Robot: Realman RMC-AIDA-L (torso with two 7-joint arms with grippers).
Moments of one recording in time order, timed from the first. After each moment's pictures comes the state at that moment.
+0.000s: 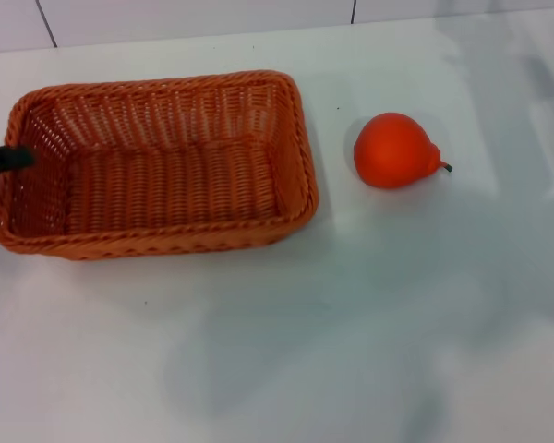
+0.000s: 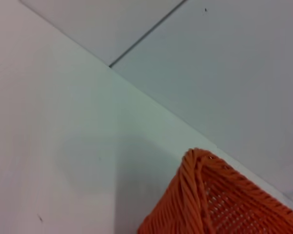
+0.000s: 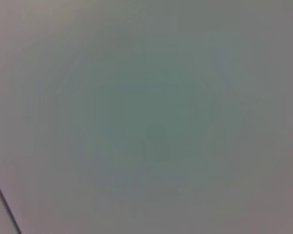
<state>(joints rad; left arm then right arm) -0.44 -2.16 0.44 0.97 2.24 1.34 -2.38 0.70 2.09 -0.36 -0.07 -0.78 -0.97 -2.50</state>
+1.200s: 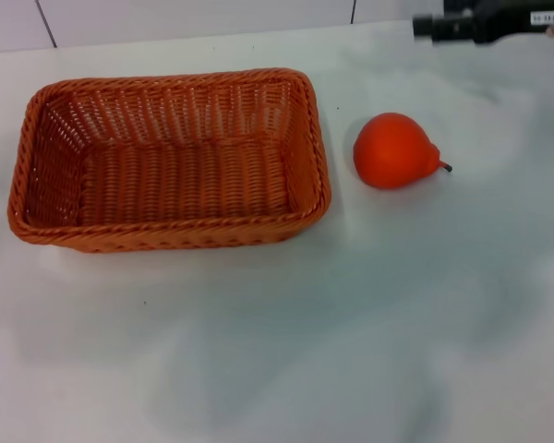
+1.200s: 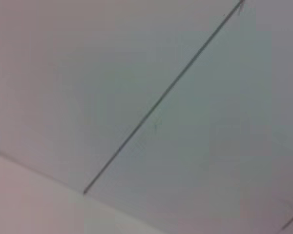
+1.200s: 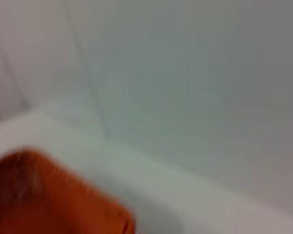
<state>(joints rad) -0.39 -2.11 0.19 0.72 1.92 1.39 -1.77 0.69 1.84 -0.90 -0.64 -1.90 -1.21 -1.38</state>
